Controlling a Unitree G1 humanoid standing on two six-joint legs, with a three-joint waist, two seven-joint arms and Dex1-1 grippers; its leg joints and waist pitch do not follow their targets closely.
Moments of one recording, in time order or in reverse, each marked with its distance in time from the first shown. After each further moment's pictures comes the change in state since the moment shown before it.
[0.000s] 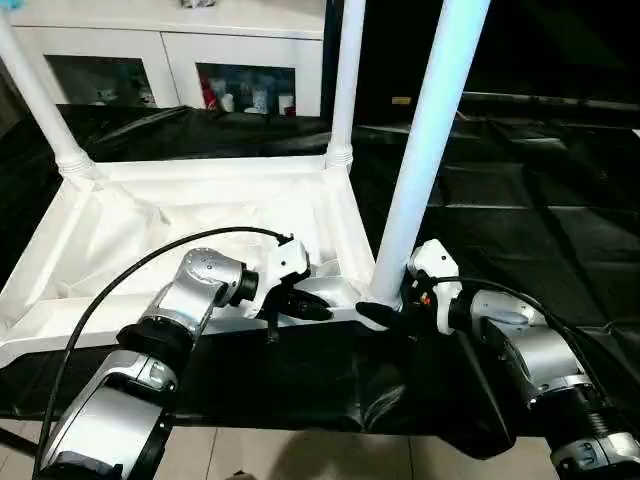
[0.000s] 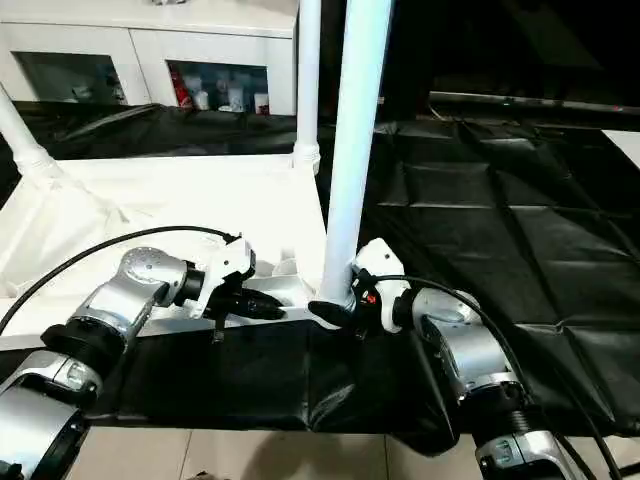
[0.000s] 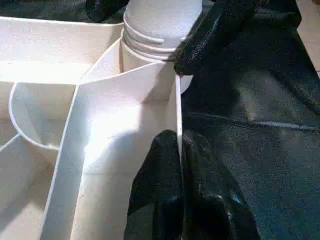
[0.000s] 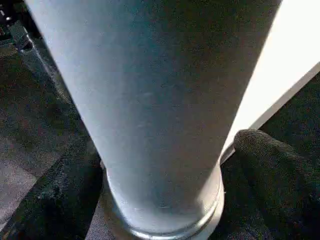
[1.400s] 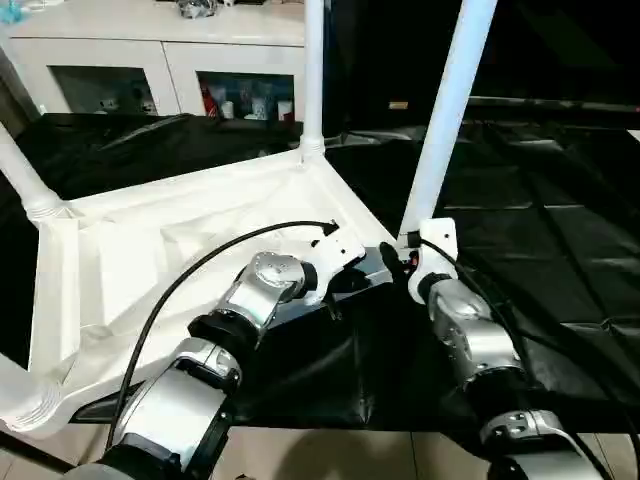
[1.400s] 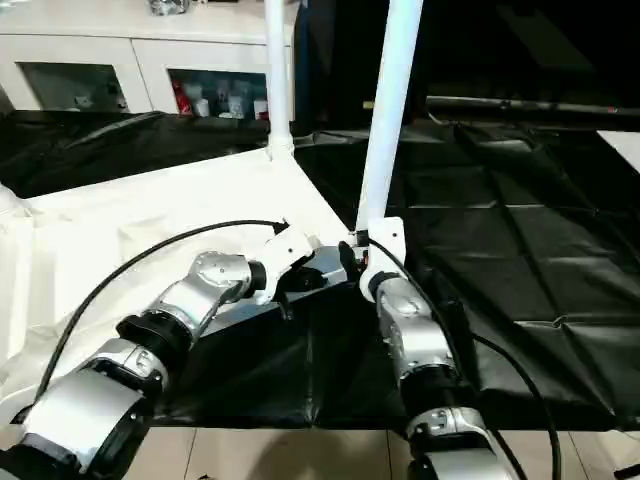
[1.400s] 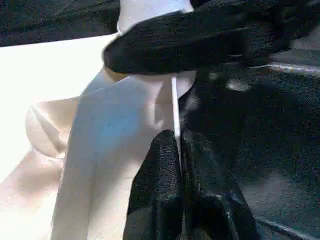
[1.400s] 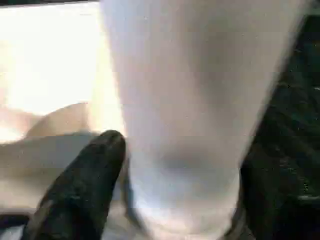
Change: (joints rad) left arm -0.115 -0.212 0.018 0.199 0.105 -0.019 0.510; right arm -0.084 0.265 -0.193 0.201 -0.050 -0.068 -0.614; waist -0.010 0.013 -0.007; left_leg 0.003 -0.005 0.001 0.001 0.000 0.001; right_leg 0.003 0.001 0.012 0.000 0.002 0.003
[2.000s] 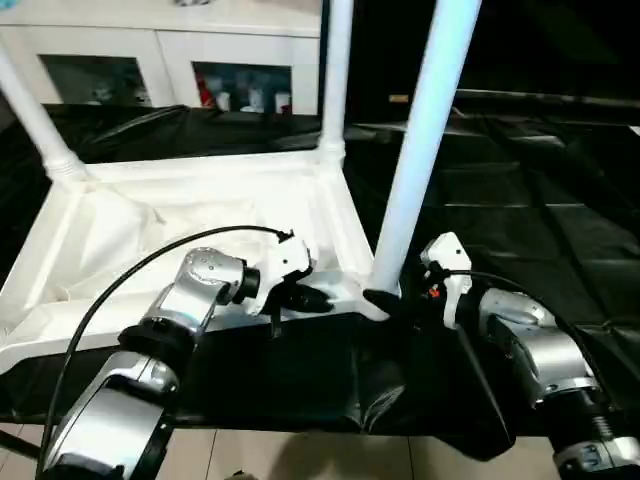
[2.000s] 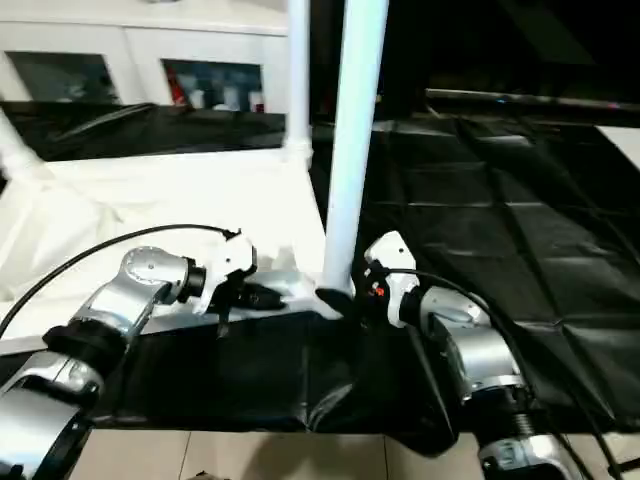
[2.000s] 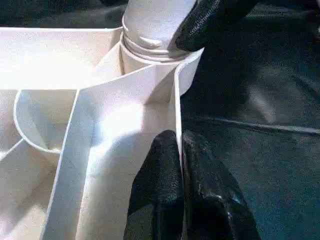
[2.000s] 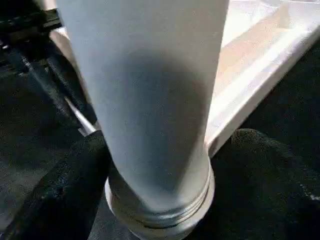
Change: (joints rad) left arm 0.128 0.206 -0.003 -0.211 -0.091 -0.020 -0.462; right arm 0.093 -0.276 0.153 -0.220 0.096 0.081 0.605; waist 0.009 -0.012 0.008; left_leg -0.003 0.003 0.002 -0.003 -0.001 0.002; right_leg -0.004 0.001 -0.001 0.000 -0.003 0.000
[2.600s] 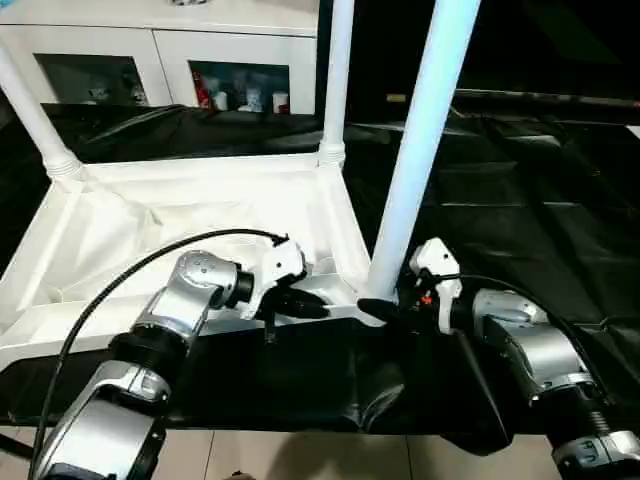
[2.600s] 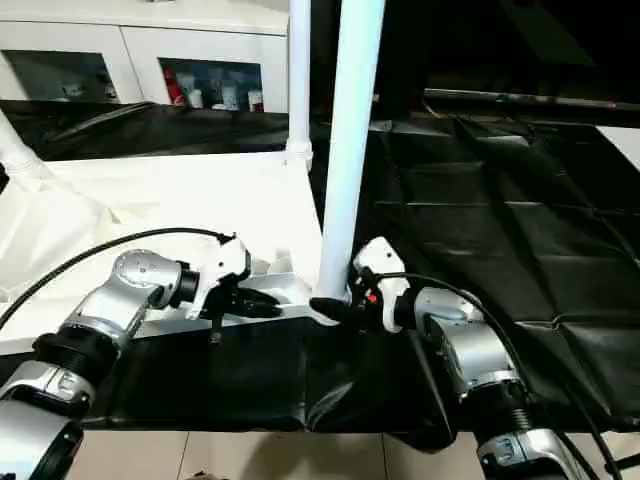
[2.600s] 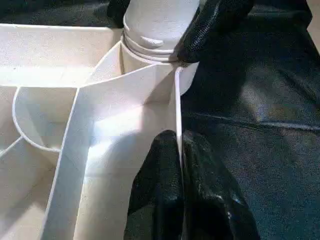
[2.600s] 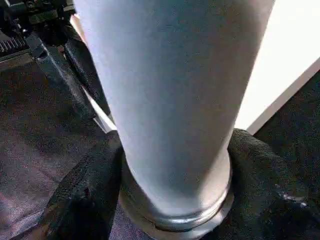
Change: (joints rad) left arm 0.026 0.014 0.003 -0.053 -0.005 0.041 -0.013; right arm -0.013 0.008 0.031 0.023 -0.005 0.005 0.040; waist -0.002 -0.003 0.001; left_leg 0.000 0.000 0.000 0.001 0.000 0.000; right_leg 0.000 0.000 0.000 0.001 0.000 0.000
